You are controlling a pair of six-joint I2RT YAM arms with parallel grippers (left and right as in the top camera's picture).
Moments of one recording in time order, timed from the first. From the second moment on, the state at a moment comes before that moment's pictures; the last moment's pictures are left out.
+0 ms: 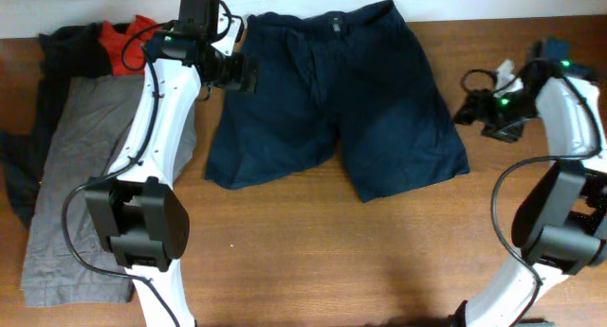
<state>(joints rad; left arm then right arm) -0.16 2.12 2.05 -0.99 0.08 0.07 -0.32 2.02 1.70 -1.10 -0.34 0.01</state>
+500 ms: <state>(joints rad) -0.14 2.12 2.05 -0.98 0.08 0.11 -0.30 2.00 1.30 -0.75 -0.20 0.09</state>
